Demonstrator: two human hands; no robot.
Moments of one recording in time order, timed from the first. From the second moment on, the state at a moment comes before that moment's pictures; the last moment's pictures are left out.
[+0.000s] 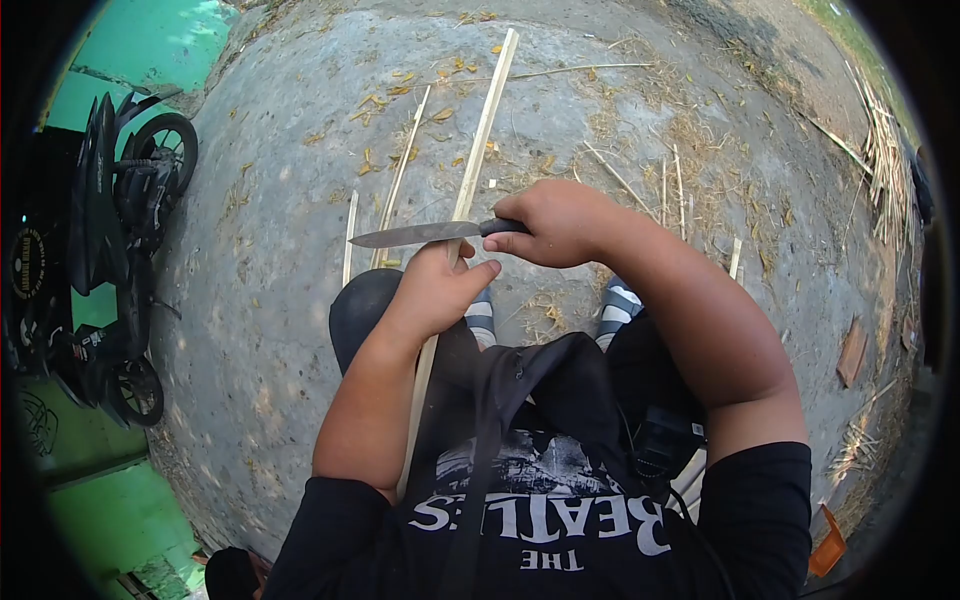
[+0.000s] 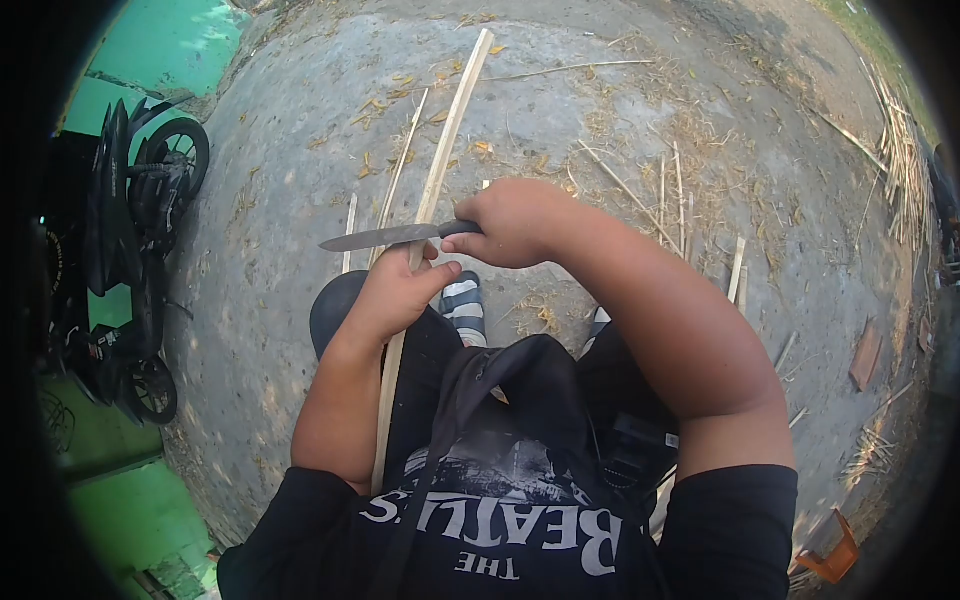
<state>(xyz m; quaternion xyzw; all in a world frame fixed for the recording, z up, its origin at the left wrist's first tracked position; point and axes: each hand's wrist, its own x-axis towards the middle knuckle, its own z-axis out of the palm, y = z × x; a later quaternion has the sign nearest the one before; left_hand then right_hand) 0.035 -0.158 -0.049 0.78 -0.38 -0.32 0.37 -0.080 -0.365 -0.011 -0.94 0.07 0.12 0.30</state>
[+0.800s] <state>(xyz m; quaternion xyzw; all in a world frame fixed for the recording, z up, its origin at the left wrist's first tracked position) 0.030 -0.160 -0.030 0.77 -0.29 -0.41 0.40 -0.094 -0.390 -0.009 -0.95 0.04 0.06 0.32</state>
